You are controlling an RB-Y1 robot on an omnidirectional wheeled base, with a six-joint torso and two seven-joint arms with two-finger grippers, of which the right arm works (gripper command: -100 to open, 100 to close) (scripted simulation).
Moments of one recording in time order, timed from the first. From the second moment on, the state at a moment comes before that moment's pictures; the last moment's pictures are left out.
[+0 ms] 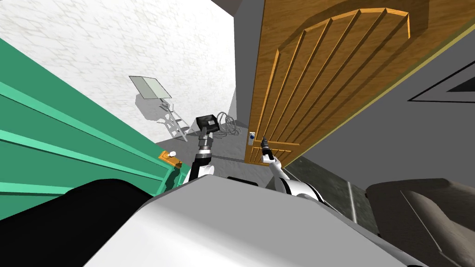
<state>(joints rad) -0.53 -0.05 -0.15 -0.58 0.05 -0.50 -0.04</state>
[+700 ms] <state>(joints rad) -0.56 0.03 -0.14 -0.53 0.02 -0.52 0.04</state>
